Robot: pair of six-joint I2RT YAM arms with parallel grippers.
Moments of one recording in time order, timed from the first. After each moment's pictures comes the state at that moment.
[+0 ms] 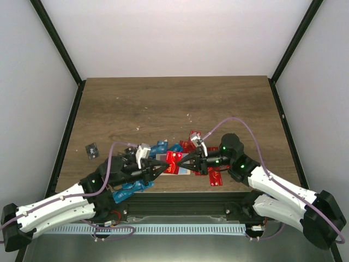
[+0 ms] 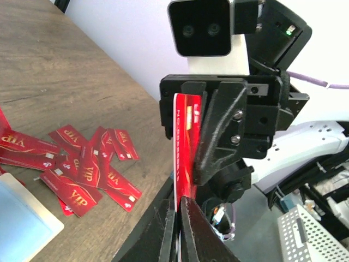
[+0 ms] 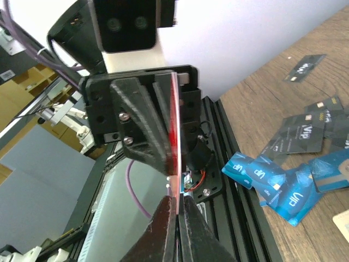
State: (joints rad) left arm -1.05 0.60 0.40 0.08 0.21 -0.64; right arm 0.73 0.94 0.48 0.34 -0.96 0.58
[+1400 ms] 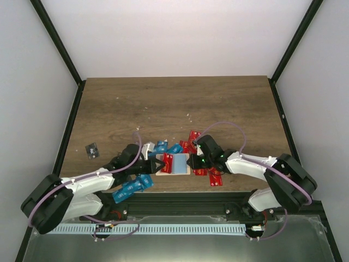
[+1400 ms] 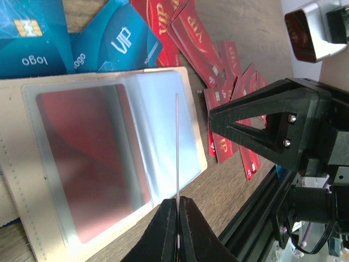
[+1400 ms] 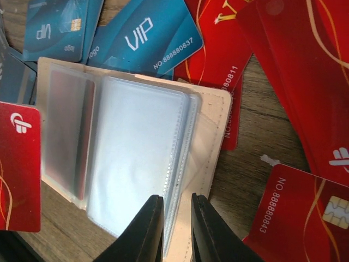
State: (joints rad) left arm -0.71 1.14 0.30 0.24 0.40 -0.83; right arm 0.73 1.39 0.56 -0.10 -0.24 0.61
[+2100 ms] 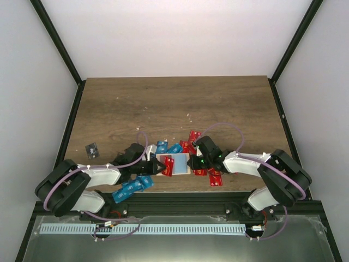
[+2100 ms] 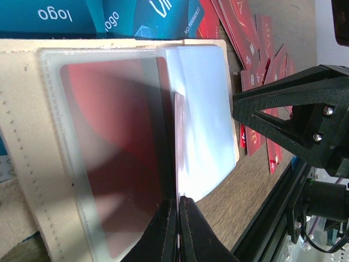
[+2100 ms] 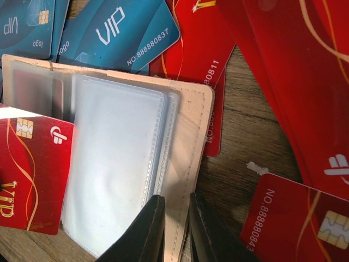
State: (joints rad) left arm -0.67 1.36 0.30 0.34 0.49 -0.84; right arm 0.73 1.46 0.55 -0.05 -0.22 0.61
